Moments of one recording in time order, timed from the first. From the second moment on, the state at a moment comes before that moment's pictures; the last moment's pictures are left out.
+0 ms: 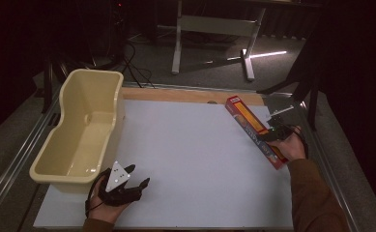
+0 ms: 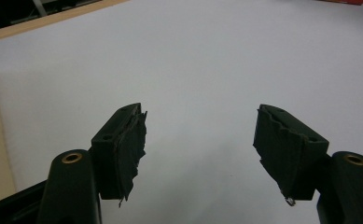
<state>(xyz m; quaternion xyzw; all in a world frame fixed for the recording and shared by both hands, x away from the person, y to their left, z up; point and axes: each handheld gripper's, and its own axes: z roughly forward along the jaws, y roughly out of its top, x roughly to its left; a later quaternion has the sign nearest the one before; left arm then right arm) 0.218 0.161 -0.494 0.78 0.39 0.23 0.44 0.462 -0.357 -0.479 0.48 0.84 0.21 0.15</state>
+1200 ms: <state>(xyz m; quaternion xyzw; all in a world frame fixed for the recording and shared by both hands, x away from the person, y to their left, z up) 0.218 0.160 -0.494 0.78 0.38 0.23 0.44 0.459 -0.268 -0.477 0.35 0.93 0.08 0.03</state>
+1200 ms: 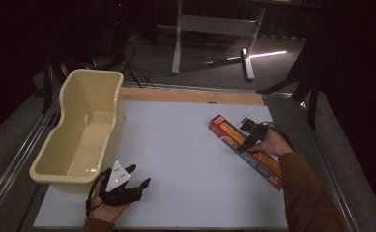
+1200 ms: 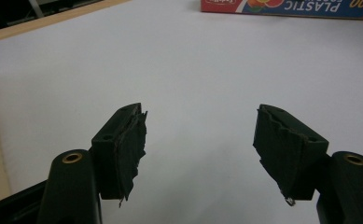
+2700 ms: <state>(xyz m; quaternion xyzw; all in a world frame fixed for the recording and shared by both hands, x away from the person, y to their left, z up) 0.218 0.159 -0.494 0.78 0.38 0.23 0.44 0.429 -0.193 -0.429 0.40 0.89 0.15 -0.14</state>
